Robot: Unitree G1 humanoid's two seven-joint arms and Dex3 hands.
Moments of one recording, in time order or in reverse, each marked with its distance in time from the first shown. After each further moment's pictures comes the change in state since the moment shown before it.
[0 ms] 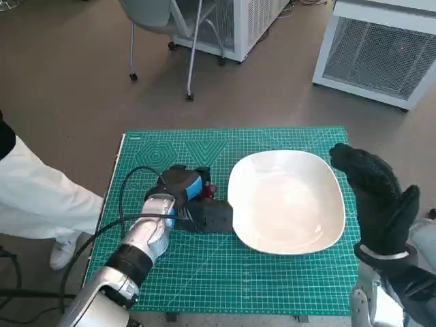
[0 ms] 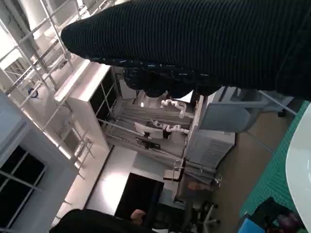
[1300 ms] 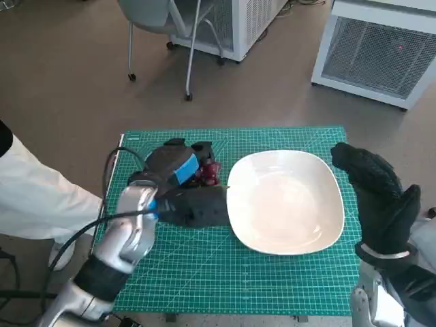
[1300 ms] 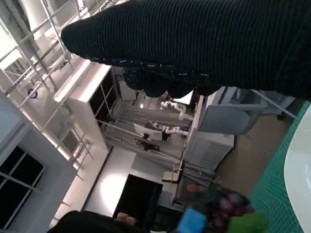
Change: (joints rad) left arm 0.188 0.184 0.145 -0.859 0.000 0.167 -0.255; right arm -0.010 -0.004 -0.002 0.015 0.000 -0.012 0.000
